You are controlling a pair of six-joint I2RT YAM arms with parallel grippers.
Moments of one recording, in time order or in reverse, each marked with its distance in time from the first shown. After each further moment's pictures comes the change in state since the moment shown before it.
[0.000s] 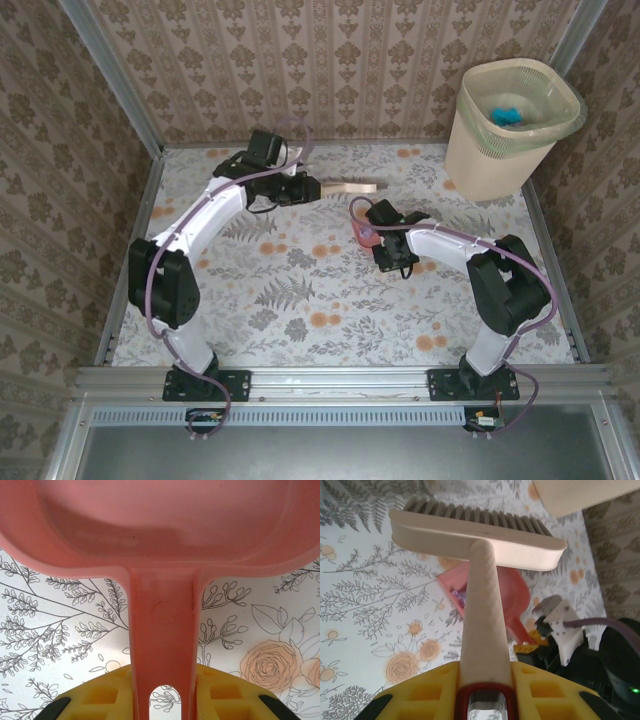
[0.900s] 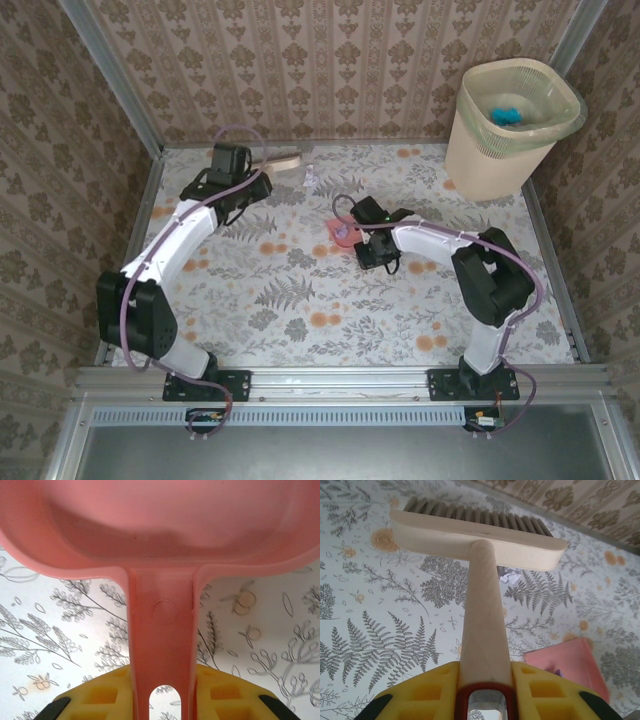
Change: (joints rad) left arm 0.111 -0.208 -0.243 0.150 -0.514 -0.137; right arm 0.062 0.098 0.105 0.053 -0.109 -0.045
